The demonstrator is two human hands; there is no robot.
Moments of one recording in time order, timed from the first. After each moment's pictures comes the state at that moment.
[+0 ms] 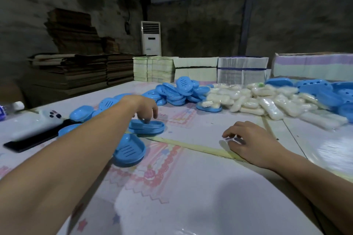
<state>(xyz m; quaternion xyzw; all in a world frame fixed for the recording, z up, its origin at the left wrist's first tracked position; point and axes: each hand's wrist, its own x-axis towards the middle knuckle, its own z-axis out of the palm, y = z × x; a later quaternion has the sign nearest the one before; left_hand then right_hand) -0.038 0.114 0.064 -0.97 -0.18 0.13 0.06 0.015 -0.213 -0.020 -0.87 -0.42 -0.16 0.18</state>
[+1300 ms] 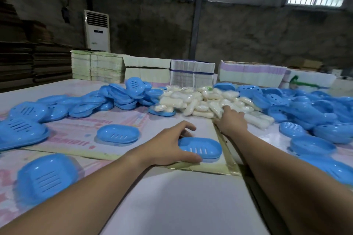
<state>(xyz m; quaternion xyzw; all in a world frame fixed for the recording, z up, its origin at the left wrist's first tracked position) -0.007 -0.040 -0.024 -0.91 0.17 -0.04 -0.38 0.158 -0.256 -0.020 -0.97 0.00 -0.19 0.12</state>
